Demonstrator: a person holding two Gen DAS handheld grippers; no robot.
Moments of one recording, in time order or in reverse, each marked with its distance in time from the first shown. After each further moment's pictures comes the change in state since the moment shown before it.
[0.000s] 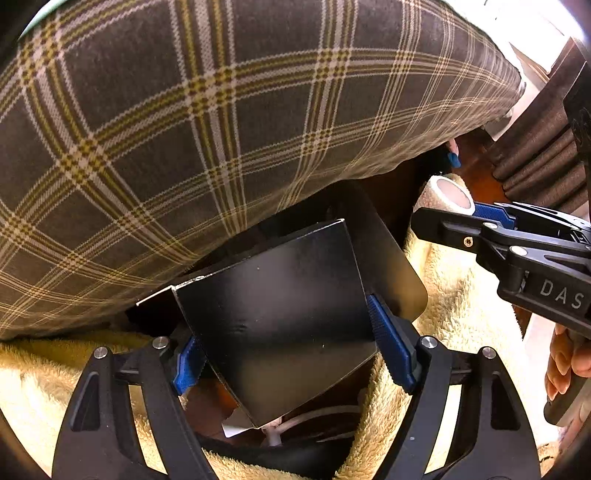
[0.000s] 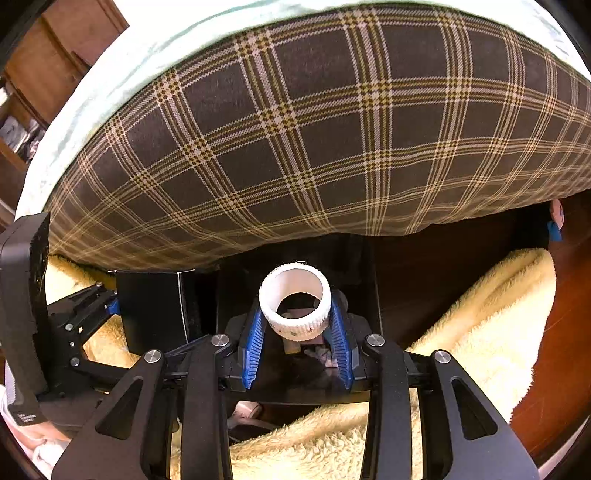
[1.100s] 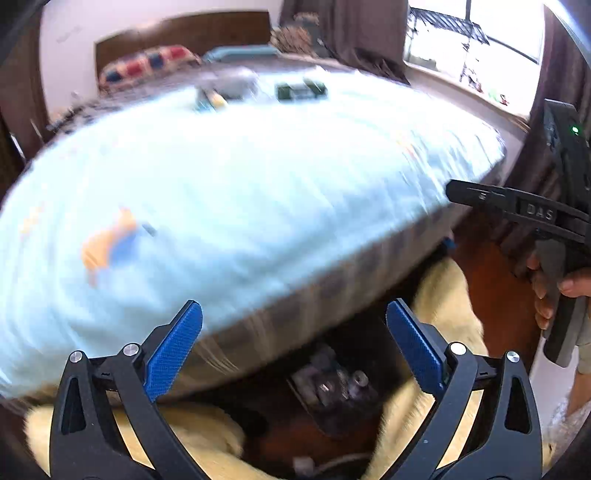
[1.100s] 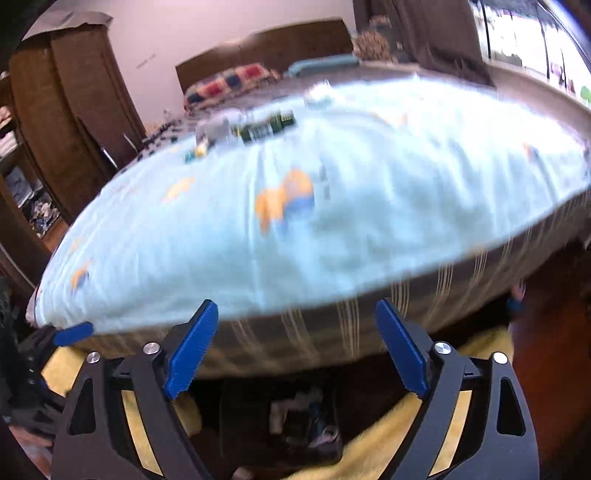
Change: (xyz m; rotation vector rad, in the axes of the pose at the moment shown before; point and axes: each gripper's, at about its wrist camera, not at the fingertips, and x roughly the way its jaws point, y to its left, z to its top) left arm -0.144 0.025 0.045 0.037 -0.370 0.090; right arm -0.124 -0.012 0.097 -0.002 -0.392 -0.059
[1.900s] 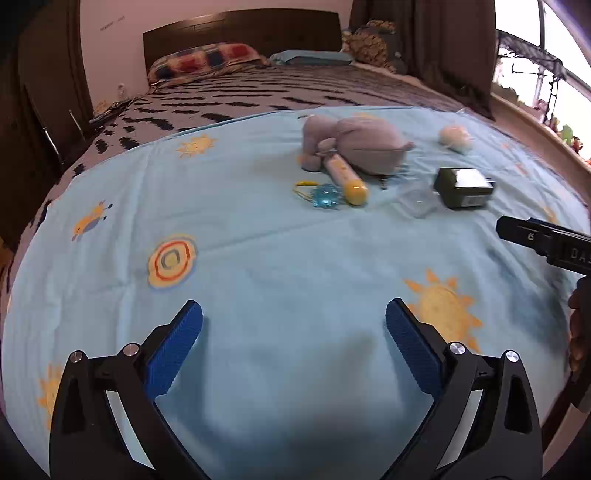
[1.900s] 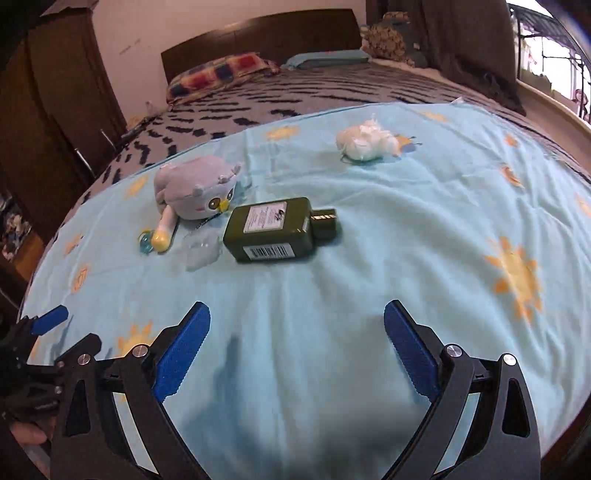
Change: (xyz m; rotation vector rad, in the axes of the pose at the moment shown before) left arm 0.109 0.122 0.161 -0.118 0.023 0.190; right arm 0.160 0.045 0.149 -0.031 0.104 -0.072
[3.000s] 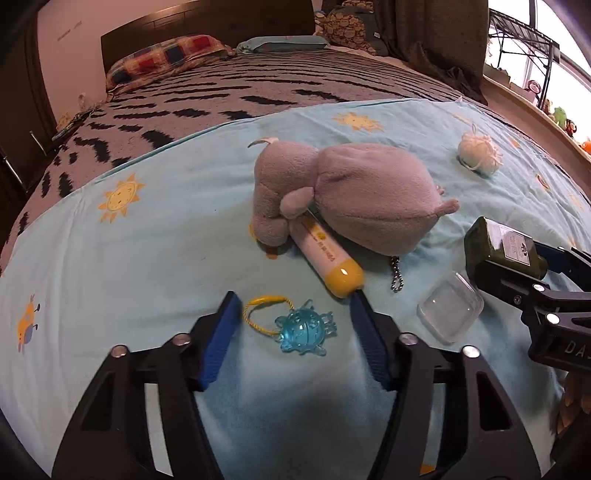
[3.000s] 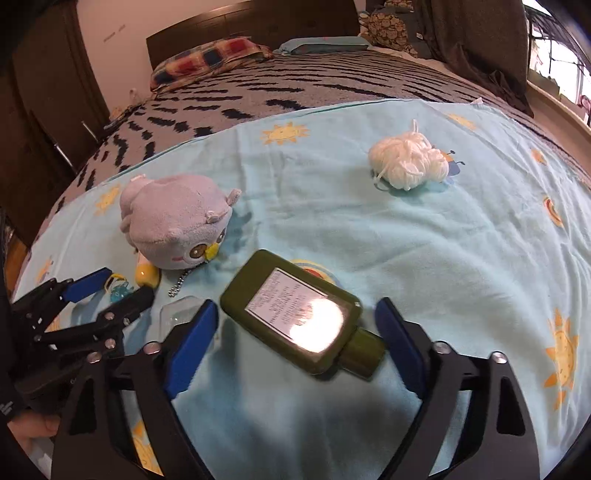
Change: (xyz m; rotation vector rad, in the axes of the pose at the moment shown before) left arm 0.083 -0.021 0.088 0.090 0.049 -0.075; right arm 0.045 0.018 0.041 0.003 0.056 -0.042
